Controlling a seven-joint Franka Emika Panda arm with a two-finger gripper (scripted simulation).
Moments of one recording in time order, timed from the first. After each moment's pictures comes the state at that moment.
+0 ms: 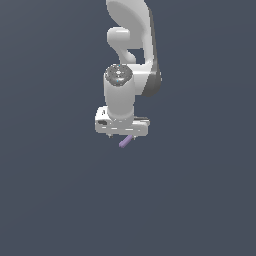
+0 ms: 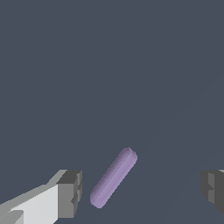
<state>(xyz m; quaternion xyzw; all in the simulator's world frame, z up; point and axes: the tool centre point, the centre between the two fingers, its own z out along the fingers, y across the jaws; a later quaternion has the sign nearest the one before) -0.011 -0.024 0.153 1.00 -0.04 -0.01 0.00</state>
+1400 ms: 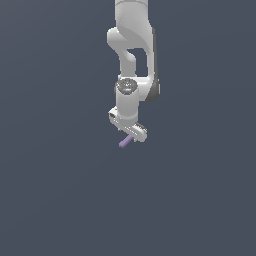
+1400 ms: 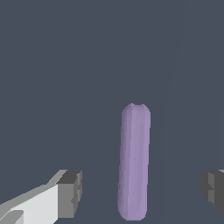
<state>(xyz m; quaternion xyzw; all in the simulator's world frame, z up) -0.081 -0.002 0.070 0.94 -0.33 0.00 0.00</state>
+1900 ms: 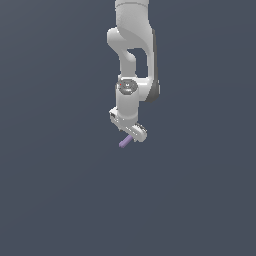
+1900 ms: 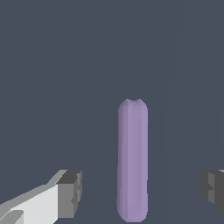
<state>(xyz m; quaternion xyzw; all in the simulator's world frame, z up) -0.086 -0.001 0.064 0.94 -0.35 0.00 0.00</state>
